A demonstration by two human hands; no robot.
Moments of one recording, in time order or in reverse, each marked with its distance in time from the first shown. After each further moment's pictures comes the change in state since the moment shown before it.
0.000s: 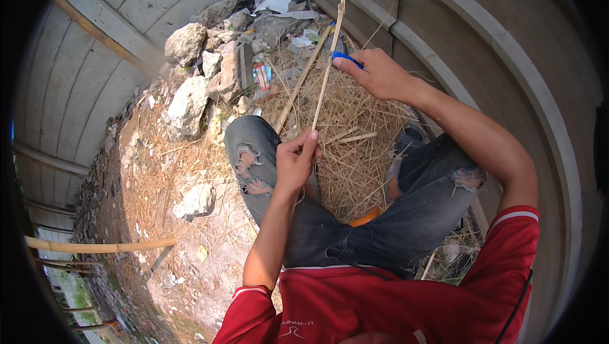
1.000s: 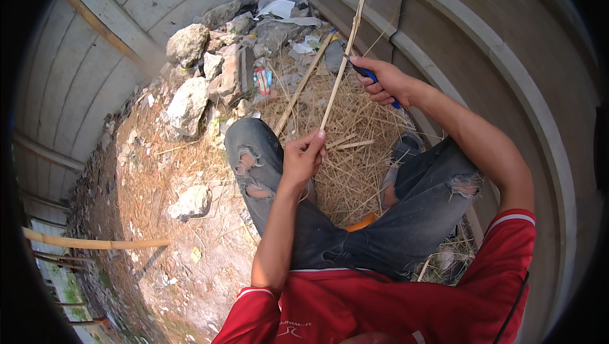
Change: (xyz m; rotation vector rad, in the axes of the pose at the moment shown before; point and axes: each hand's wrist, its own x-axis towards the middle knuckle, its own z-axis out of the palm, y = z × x) left_hand 0.013 -0.002 0.008 -0.144 -0.091 -0.107; right_hand 0.009 0.034 -0.018 1.043 -0.532 0.660
